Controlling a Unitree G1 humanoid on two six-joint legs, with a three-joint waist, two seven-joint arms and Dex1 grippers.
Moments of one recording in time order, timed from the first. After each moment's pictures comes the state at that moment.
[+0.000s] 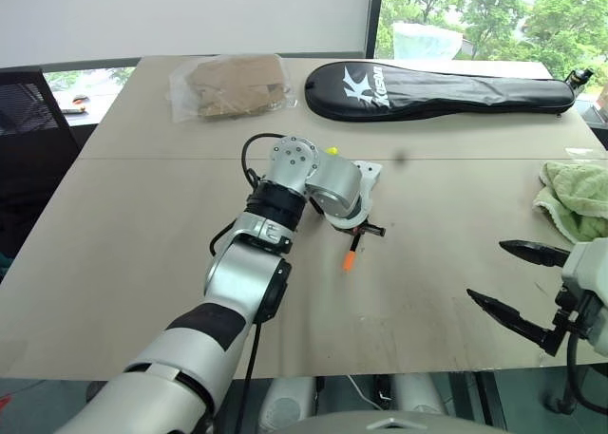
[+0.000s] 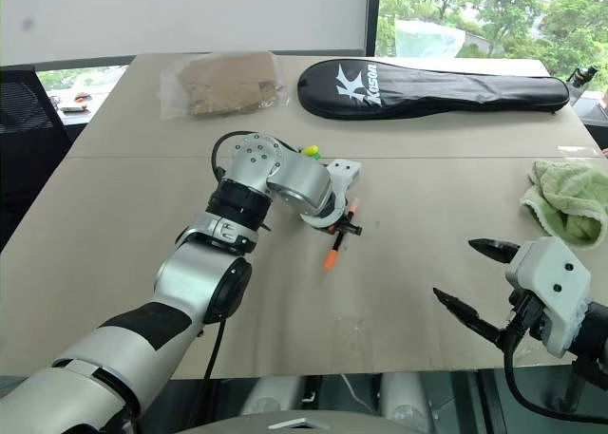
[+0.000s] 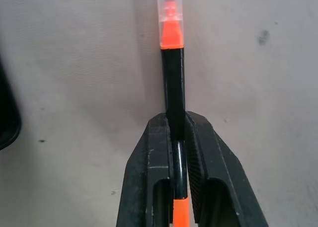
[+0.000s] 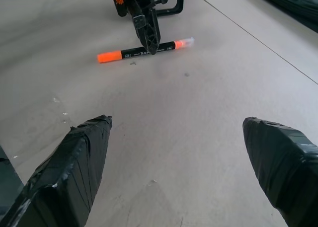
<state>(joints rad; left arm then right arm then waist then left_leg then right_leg) -1.15 0.11 -0.18 0.61 -1.59 1.61 1.07 0.52 -0.84 -0.72 -0.98 0.74 0.69 0.77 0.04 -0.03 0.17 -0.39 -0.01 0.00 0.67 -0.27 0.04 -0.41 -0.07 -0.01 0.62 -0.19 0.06</state>
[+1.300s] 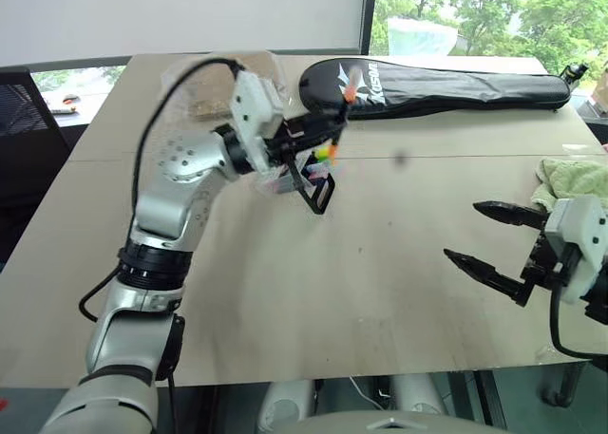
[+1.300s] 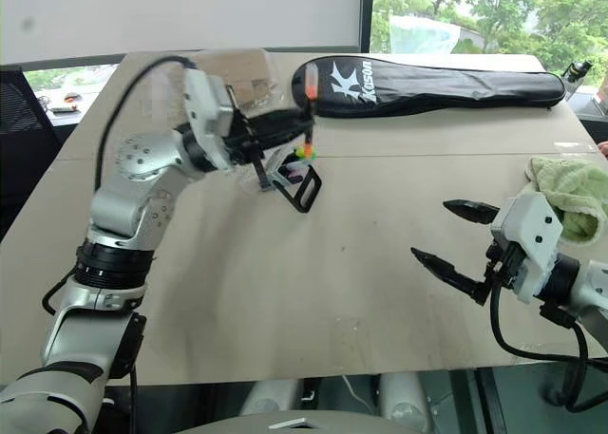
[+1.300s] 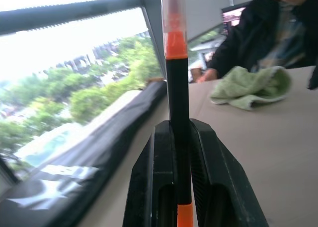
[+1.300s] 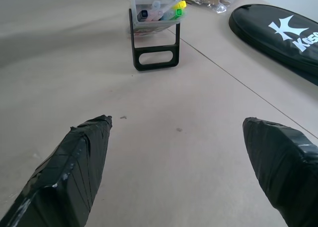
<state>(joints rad) -0.71 0.60 -0.09 -0.07 -0.45 0.14 -0.85 0.16 -0.85 -0.44 -0.77 0.72 0.62 0.77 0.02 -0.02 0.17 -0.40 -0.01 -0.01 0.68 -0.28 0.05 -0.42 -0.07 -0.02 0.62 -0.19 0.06</state>
